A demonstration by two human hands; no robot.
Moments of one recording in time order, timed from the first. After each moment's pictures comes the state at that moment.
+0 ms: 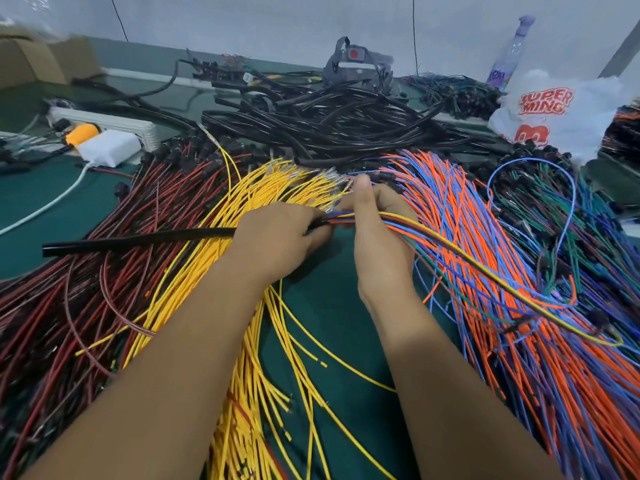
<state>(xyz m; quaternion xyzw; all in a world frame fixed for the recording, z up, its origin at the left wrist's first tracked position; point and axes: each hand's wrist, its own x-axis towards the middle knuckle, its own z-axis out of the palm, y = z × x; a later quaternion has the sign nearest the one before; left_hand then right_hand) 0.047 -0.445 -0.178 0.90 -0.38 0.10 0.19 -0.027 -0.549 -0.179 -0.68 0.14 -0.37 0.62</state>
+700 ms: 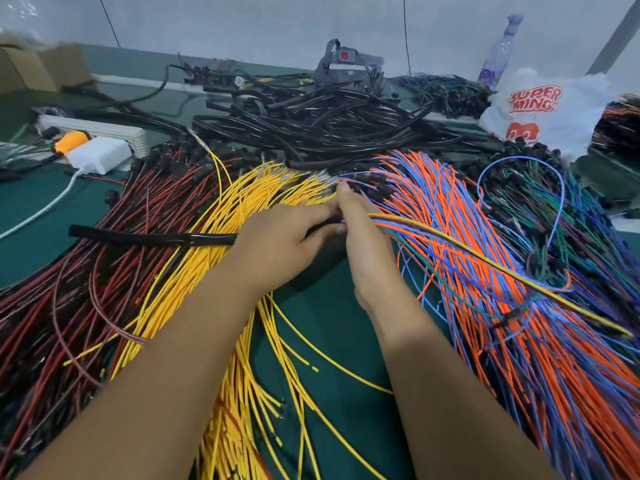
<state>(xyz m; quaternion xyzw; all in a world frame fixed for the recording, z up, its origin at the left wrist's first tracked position) 0.031 -0.448 -0.176 0.83 -0.45 0.13 0.31 -0.026 -0.553 -0.180 -0.68 0.16 -0.26 0.66</state>
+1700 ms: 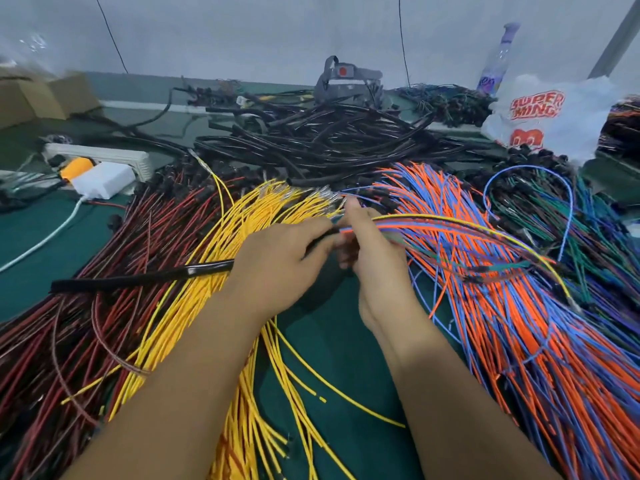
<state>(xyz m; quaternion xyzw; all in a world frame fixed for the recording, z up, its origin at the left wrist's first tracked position) 0.033 -0.446 -0.176 0.84 -0.43 0.15 0.31 -0.025 -0.554 -0.176 -0.57 0.17 -0.30 0.75</state>
